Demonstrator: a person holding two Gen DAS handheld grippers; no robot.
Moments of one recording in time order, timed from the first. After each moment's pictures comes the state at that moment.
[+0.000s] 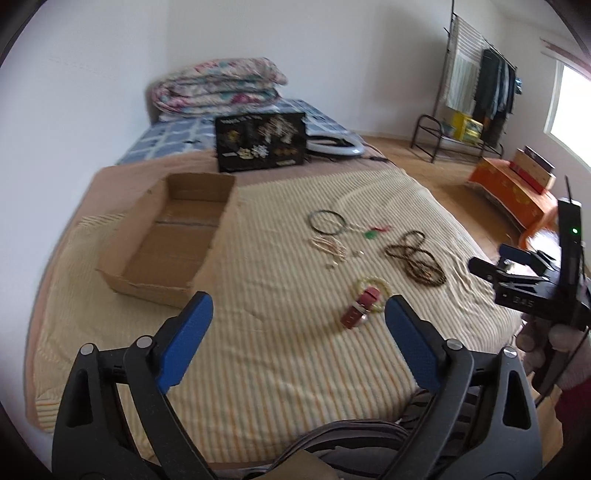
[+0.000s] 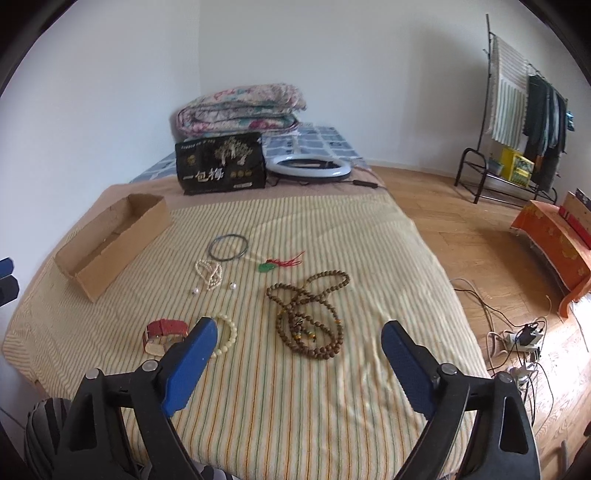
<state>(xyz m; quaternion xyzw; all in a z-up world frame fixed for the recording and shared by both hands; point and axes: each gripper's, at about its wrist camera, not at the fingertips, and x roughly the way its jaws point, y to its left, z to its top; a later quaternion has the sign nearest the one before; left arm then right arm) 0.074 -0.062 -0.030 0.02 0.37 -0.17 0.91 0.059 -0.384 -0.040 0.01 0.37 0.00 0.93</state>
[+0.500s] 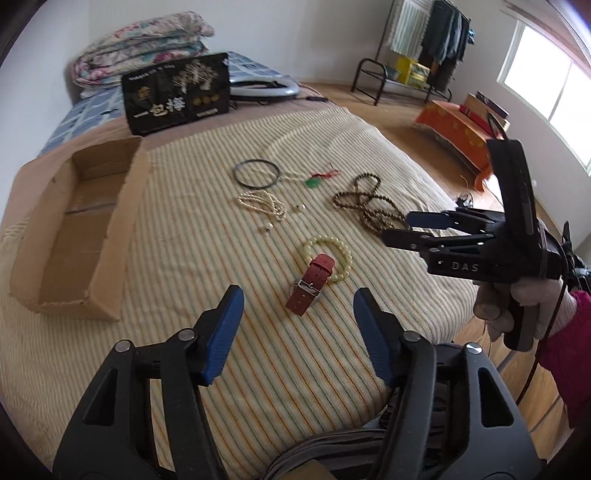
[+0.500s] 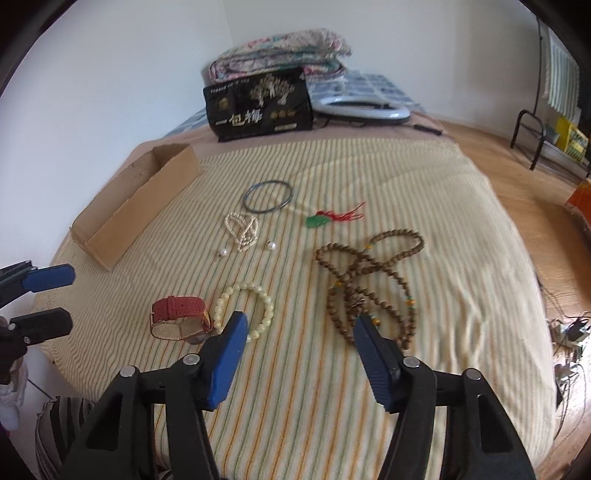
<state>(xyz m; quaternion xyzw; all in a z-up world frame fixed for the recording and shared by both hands) 0.121 -0.115 -0.080 0.06 0.45 -0.29 0.84 0.118 -0.370 -0.095 0.04 0.46 0.10 0.88</state>
